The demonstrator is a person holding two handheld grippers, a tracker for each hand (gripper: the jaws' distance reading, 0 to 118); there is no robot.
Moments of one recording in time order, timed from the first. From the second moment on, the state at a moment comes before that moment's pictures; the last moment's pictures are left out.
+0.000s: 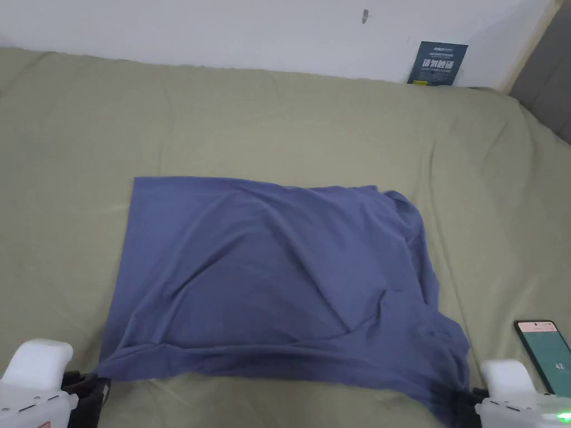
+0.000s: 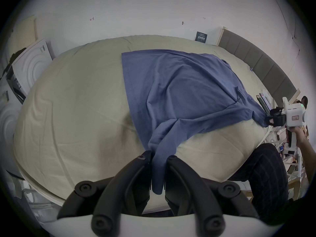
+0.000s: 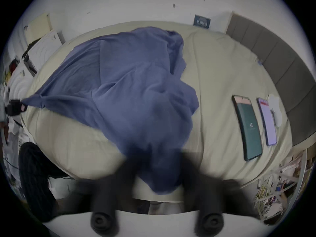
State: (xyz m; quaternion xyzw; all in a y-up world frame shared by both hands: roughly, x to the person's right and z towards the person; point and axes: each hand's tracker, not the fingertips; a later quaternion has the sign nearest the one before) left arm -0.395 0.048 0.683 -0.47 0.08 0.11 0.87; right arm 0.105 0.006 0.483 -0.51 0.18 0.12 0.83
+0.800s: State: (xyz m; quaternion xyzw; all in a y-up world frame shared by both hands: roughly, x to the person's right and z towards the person) left arm -0.505 0.047 0.470 -0.48 0.11 0.31 0.81; right arm 0.062 0.054 0.194 -0.56 0.24 -0.12 0.78
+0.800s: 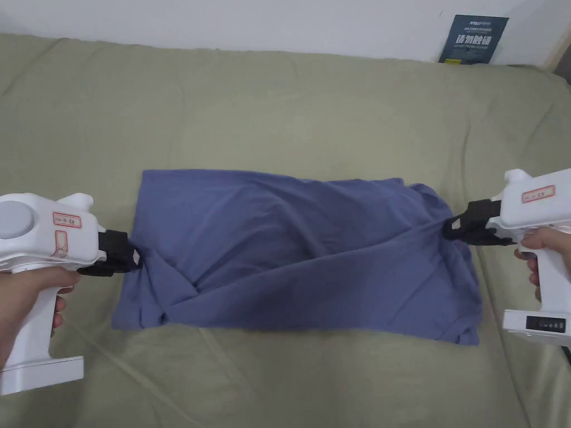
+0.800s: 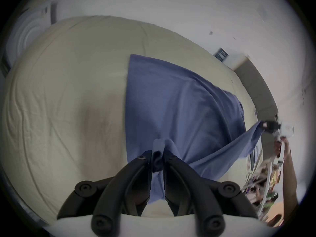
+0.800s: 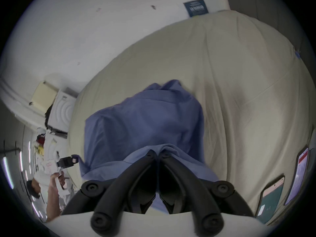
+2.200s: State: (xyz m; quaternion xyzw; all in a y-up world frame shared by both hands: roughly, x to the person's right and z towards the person) left arm -0.428 0.000 0.557 -0.45 0.10 0.10 0.88; right arm 0.072 0.079 0.583 -0.36 0.25 -0.01 0.90
